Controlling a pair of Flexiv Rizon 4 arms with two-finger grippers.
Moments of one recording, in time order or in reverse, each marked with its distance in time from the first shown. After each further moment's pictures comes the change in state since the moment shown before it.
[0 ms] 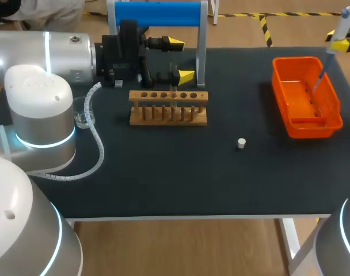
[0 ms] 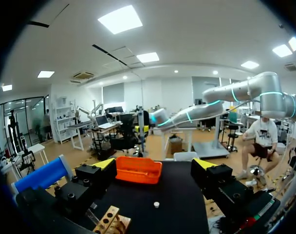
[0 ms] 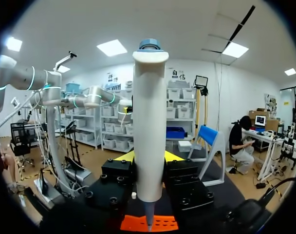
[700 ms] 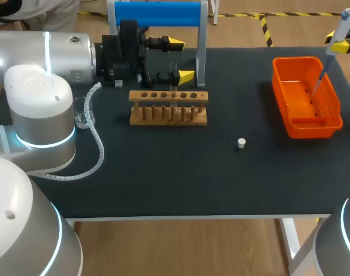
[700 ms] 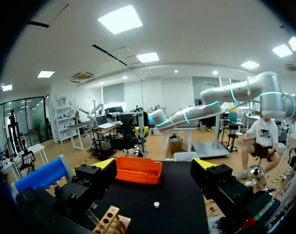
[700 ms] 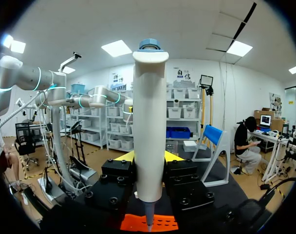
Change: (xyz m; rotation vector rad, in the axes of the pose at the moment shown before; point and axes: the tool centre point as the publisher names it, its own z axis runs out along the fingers) left arm 0.000 0.000 0.000 0.000 0.000 0.000; right arm 0.002 -0.003 0.000 -0.004 0.053 0.004
